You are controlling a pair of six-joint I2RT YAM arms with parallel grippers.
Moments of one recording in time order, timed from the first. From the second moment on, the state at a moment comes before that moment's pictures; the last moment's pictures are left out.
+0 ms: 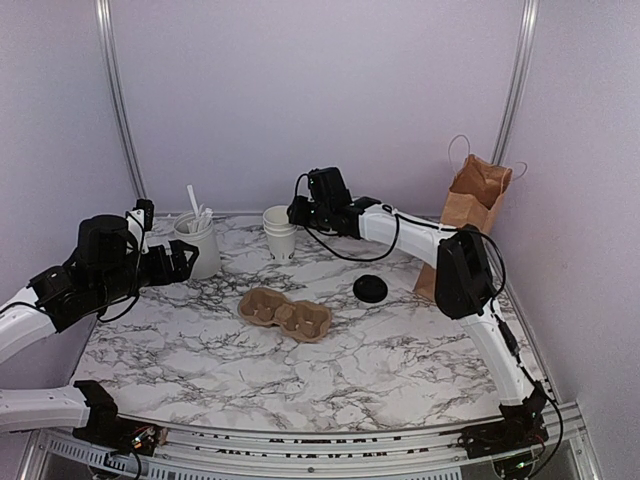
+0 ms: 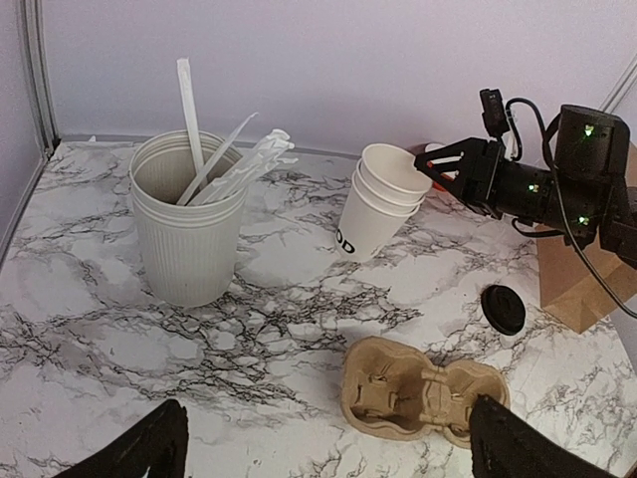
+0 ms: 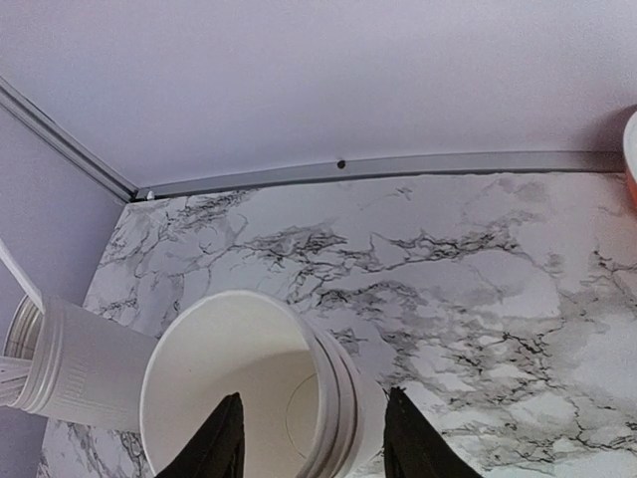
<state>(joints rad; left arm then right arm) -0.60 0.85 0.75 -0.34 -0.24 -0.45 0.70 2.52 2.31 -0.26 0.10 0.60</state>
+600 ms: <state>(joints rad) -0.60 0.83 0.74 -0.34 -0.24 -0.45 0.70 2.52 2.35 -0.31 0.08 0.62</state>
